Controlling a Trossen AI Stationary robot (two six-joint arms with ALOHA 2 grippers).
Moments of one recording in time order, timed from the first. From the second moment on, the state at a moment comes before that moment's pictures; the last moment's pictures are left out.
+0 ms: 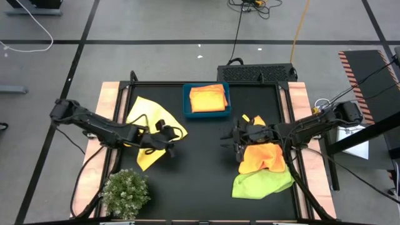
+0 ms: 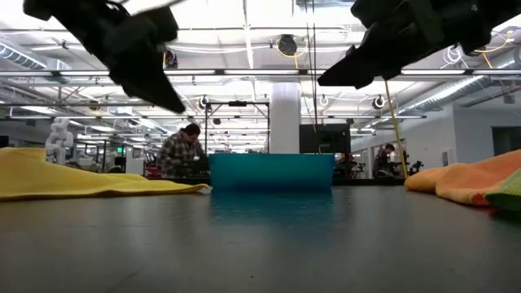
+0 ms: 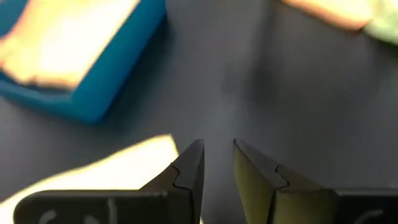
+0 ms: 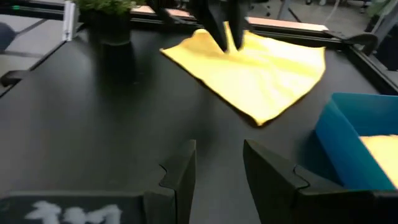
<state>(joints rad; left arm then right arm) -0.23 1.28 0.70 -0.24 -0.43 -0.41 0.15 1.23 0.52 0.31 0.13 -0.02</state>
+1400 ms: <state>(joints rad) 0.01 1.80 0.93 -0.36 -0.32 -0.44 0.19 1.23 0.52 0.26 0.13 -0.14</state>
